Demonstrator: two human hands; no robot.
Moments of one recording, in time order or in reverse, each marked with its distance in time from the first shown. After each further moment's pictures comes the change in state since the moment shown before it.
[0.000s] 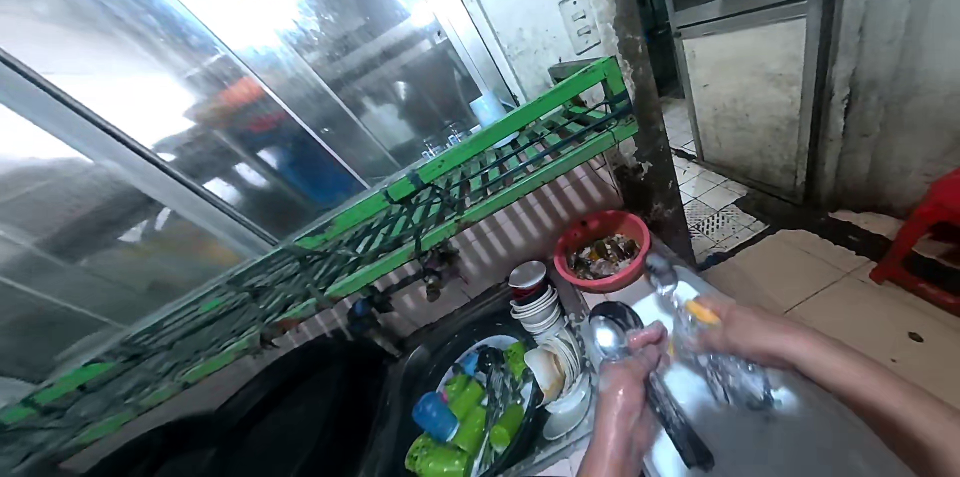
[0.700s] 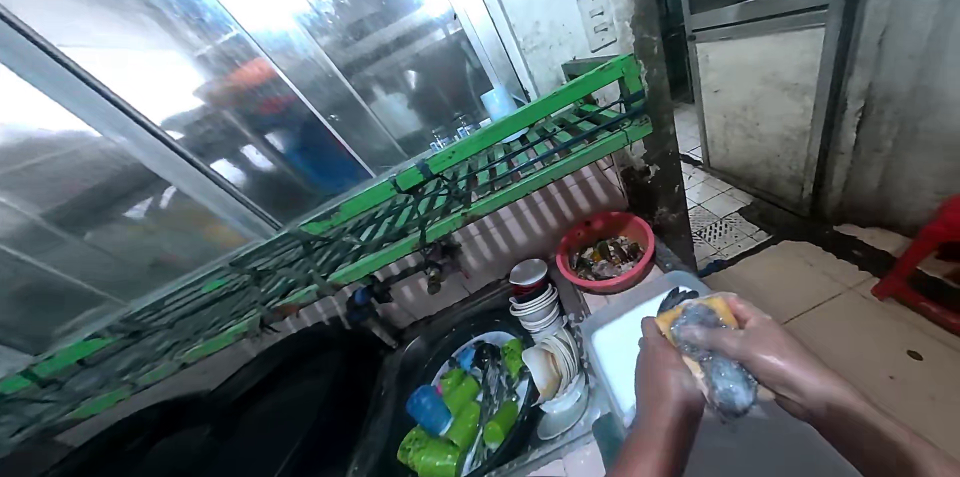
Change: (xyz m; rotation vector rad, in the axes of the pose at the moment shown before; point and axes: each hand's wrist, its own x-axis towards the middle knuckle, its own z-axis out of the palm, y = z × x) left_hand 0.025 -0.016 0.029 1.069 -0.019 0.098; right_hand -0.022 -0.007 0.028 0.687 0.302 -0.115
